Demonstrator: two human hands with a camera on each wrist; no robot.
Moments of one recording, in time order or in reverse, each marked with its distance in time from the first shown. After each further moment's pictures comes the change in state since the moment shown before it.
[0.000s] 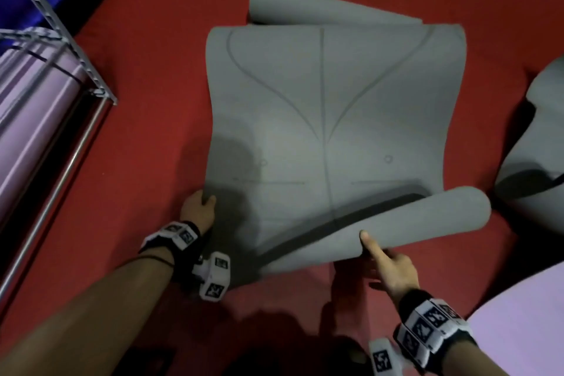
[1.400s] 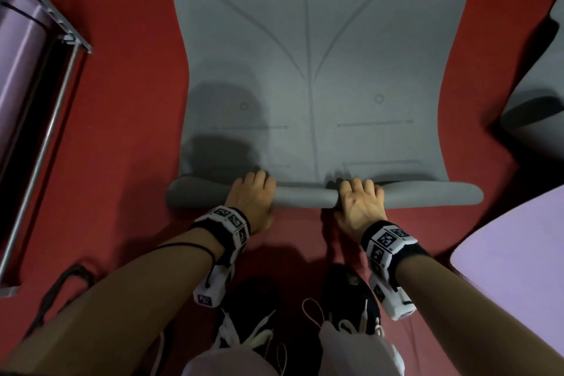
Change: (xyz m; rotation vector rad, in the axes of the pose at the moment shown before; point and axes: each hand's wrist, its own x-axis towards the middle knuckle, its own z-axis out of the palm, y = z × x) left_hand -0.120 0.037 0.061 0.935 -0.309 0.724; right_hand 0.008 0.025 0.035 -1.178 -0.047 -0.663
